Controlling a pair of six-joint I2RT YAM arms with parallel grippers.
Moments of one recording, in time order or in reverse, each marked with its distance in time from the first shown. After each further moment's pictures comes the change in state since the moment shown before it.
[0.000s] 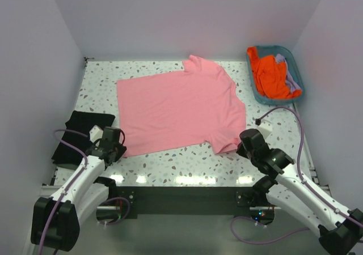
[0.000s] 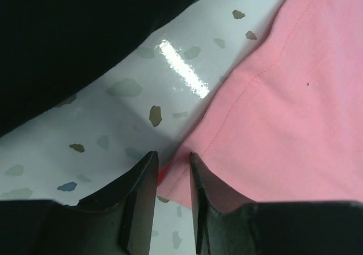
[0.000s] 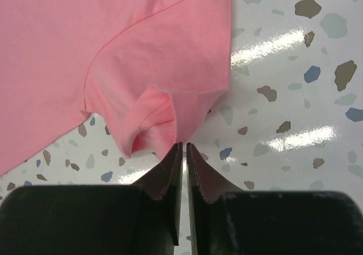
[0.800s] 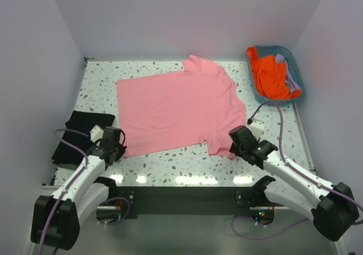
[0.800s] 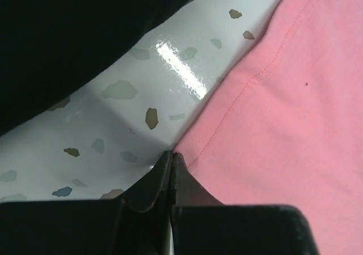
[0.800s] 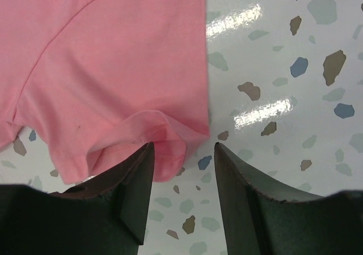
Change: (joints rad) left arm 0.000 0.009 -0.011 0.051 0.002 0.011; right arm 0.000 0.251 -0.005 0.045 0.046 0.010
